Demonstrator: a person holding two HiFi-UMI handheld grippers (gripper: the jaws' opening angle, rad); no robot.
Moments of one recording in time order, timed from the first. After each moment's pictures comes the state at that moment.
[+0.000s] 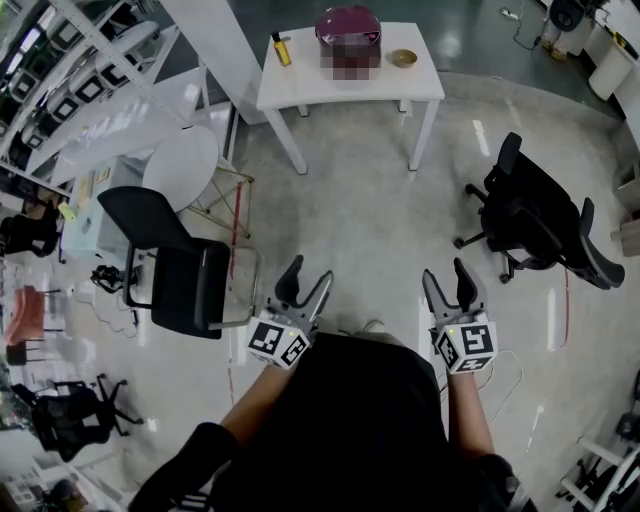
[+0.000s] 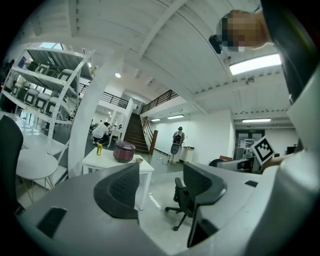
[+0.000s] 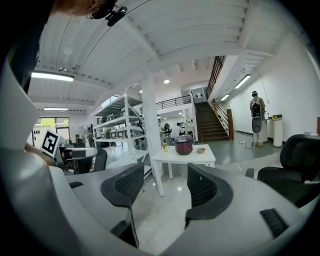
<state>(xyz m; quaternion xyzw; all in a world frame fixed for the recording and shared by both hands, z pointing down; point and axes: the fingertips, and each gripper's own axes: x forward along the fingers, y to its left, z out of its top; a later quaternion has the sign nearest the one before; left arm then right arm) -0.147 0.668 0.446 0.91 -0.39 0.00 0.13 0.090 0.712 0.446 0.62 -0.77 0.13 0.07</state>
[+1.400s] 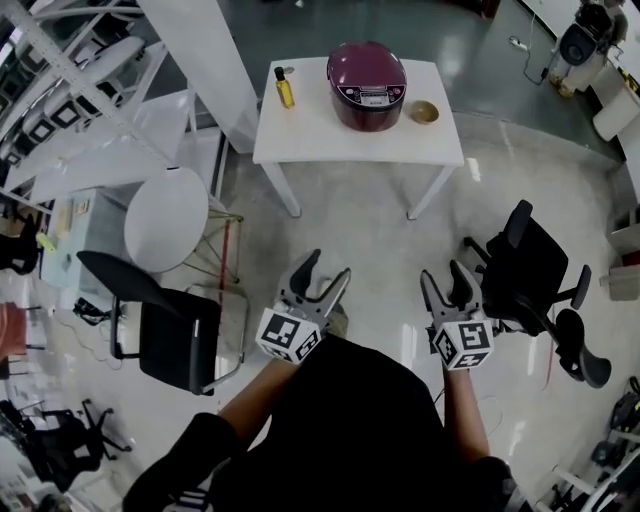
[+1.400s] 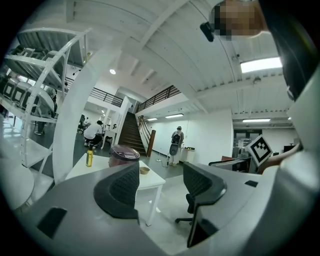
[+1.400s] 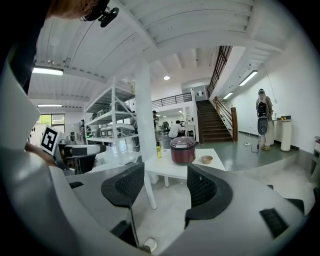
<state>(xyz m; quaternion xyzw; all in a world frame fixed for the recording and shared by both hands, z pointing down) -0.107 0.386 0.451 0.93 -0.35 0.00 0.13 0.096 0.428 0.459 0.62 -0.77 0.13 0.08</state>
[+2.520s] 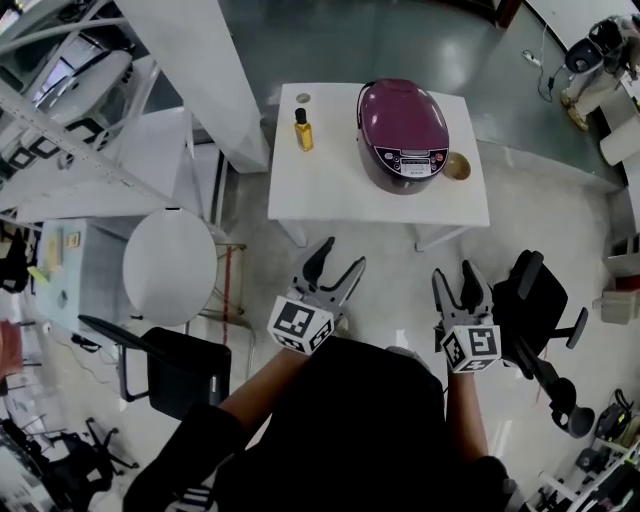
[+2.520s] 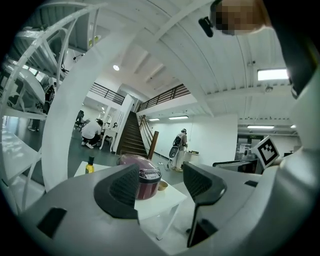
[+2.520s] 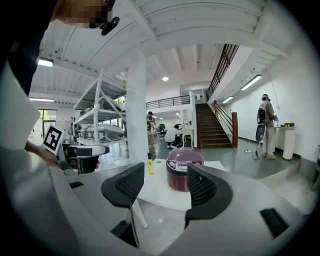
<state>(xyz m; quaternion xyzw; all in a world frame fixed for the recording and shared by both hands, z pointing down) -0.136 0.117 0.435 0.93 -0.34 -0.02 0.15 0.058 0.179 0.430 0.65 -0.75 0.11 0.08</state>
